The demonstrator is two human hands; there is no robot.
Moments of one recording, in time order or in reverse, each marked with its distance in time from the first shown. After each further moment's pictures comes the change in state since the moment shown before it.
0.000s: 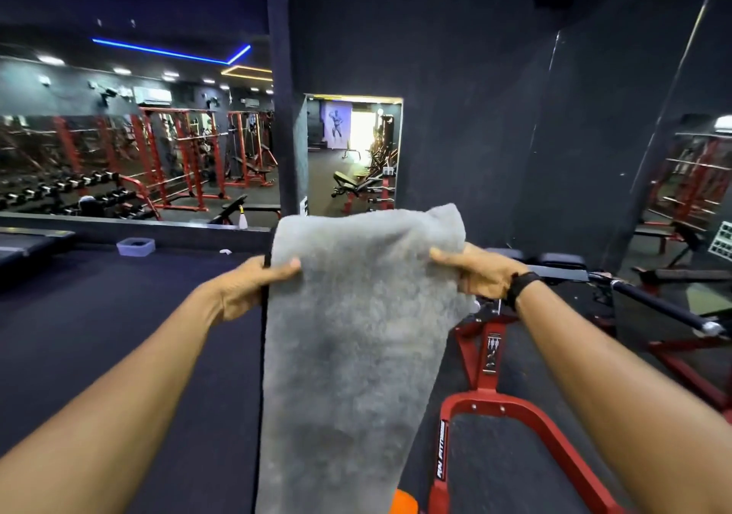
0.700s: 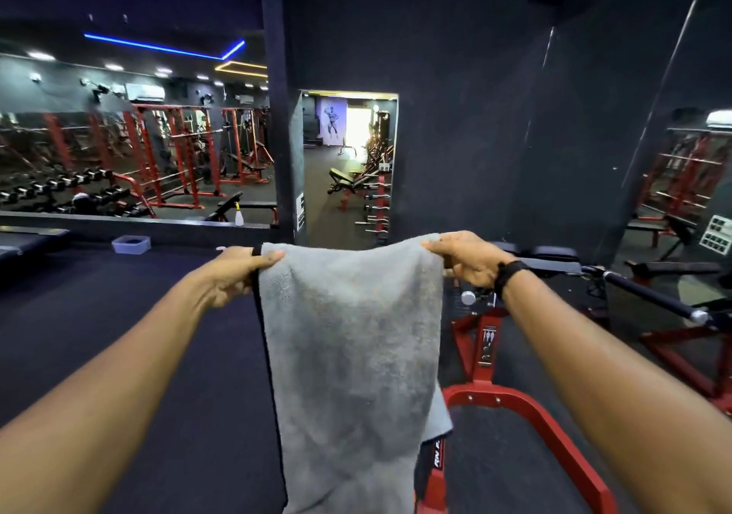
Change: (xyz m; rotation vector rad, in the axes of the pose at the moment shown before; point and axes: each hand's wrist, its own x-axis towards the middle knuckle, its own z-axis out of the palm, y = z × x) left_hand -0.012 0.007 -0.005 0.012 0.230 -0.066; right_hand 0.007 0.004 0.006 -0.125 0.251 0.062
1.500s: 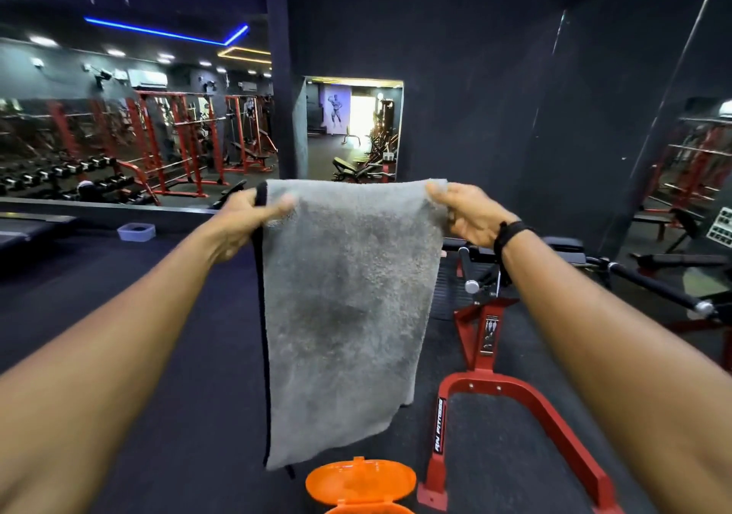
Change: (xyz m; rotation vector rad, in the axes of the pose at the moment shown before) left_hand 0.013 0.035 -0.004 0.078 0.120 0.251; right_hand 0.009 -0.035 0.009 0.041 0.076 -0.136
